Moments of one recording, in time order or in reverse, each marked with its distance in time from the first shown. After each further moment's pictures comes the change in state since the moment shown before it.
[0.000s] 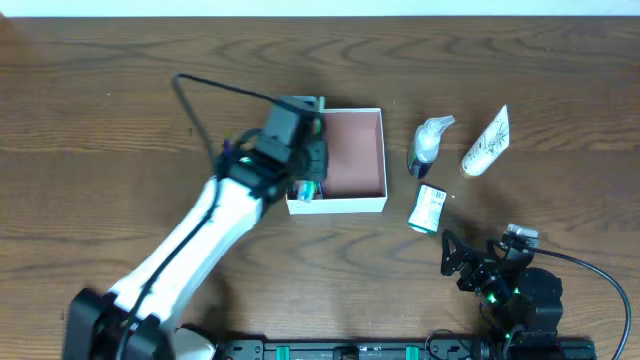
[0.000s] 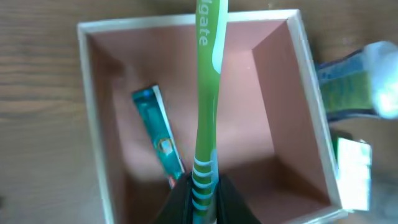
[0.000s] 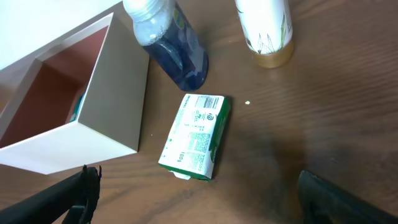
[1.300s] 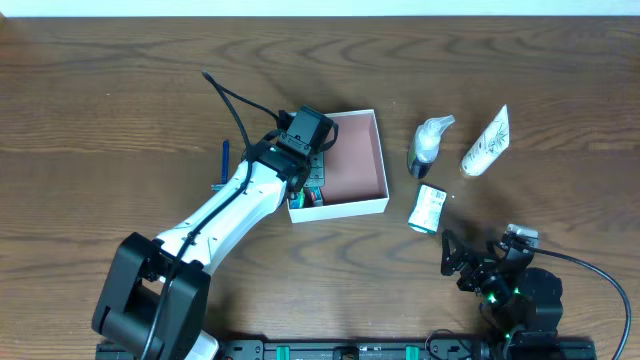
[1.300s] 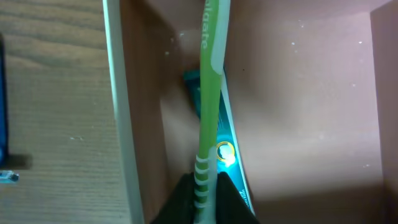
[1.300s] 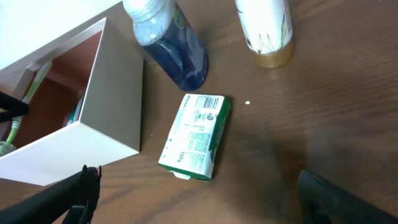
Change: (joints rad) left arm -0.007 0.158 -0.005 -0.057 -0.170 -0.088; right arm 0.000 0.000 0.000 0.000 0.000 0.000
